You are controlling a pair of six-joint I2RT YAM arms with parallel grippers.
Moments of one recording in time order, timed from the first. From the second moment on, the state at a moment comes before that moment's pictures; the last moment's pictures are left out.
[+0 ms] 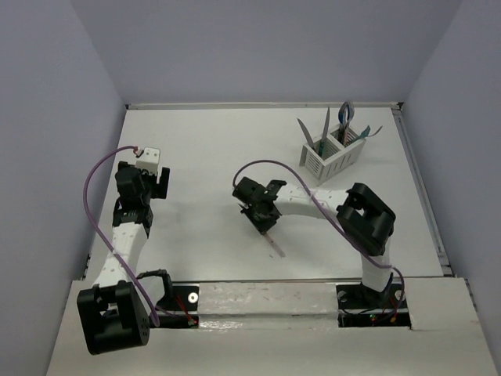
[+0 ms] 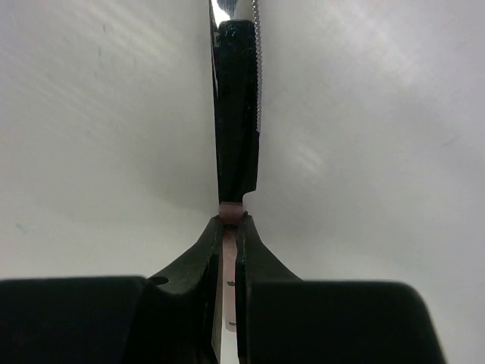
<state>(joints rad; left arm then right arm) 0.15 0.99 0.53 0.06 -0.01 0.34 0.98 1.94 1.36 -0.74 0.07 0.30</state>
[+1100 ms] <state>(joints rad) 0.15 0.99 0.52 0.07 -0.01 0.35 0.43 1.63 0.81 0.92 0.65 -0.11</state>
